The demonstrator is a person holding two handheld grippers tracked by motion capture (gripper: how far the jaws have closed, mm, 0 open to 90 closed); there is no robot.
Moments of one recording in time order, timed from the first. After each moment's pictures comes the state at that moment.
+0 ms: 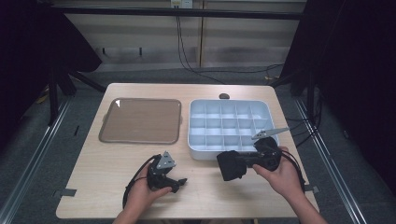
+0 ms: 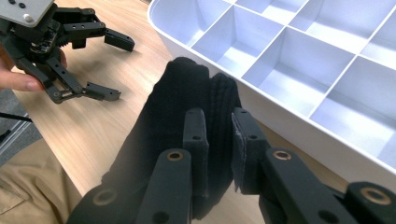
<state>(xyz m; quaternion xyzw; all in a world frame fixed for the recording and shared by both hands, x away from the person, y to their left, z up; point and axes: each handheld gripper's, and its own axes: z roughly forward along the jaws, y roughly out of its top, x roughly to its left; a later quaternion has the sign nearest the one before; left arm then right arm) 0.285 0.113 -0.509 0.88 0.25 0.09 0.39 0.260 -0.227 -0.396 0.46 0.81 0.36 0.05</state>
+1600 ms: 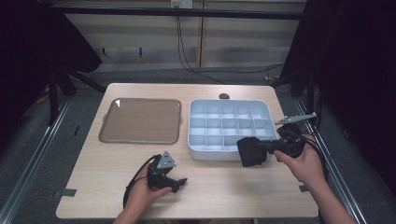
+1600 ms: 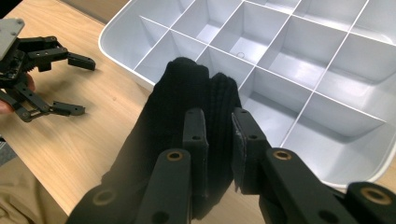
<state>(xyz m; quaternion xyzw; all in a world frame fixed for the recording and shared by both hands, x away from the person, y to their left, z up) 0.285 0.112 -0.509 0.88 0.25 0.09 0.39 0.272 -0.278 -0.362 0.50 0.79 0.34 0.08</state>
